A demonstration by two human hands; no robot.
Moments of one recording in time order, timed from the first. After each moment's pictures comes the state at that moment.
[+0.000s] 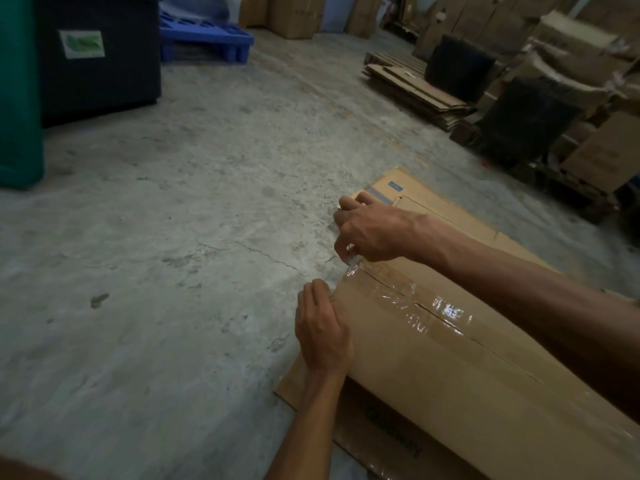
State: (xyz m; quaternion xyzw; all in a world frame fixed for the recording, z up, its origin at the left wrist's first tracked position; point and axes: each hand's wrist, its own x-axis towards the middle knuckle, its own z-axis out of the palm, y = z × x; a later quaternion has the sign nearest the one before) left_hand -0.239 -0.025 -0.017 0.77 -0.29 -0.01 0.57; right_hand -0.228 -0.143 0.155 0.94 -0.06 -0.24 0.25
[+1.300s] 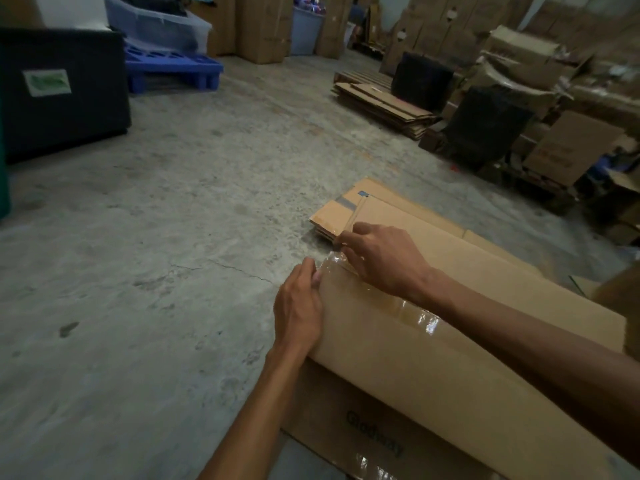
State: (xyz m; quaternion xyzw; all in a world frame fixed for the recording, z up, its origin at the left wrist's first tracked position) left_hand -0.219 -0.038 0.023 0.72 -0.45 -0.07 0.52; right_hand -0.320 -0.125 0.150 0.95 -0.26 0.07 0.12
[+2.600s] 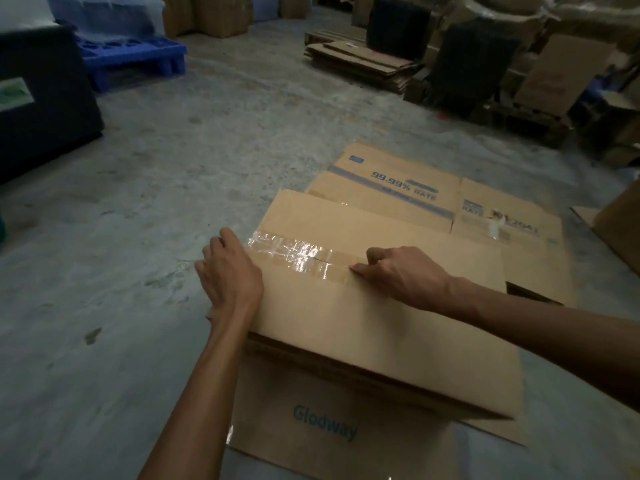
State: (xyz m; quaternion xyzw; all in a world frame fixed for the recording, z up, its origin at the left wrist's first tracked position) left_hand -0.123 -0.005 0.029 0.87 -0.39 0.02 0.29; right_hand -0.383 -0.101 0.081 0.97 -0.22 -0.01 0.12
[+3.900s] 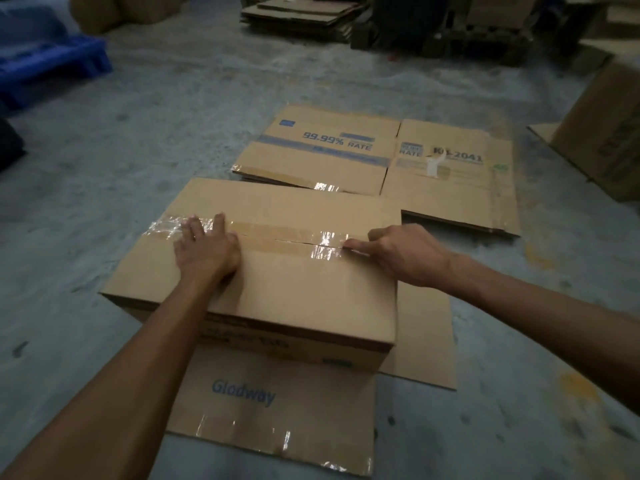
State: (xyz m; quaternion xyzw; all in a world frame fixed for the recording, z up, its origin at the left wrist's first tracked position) left_hand -0.236 -0.066 0.018 0.86 -0.49 -0.11 0.03; right_hand -0.569 -0.107 0.051 0.94 -0.34 0.00 0.07
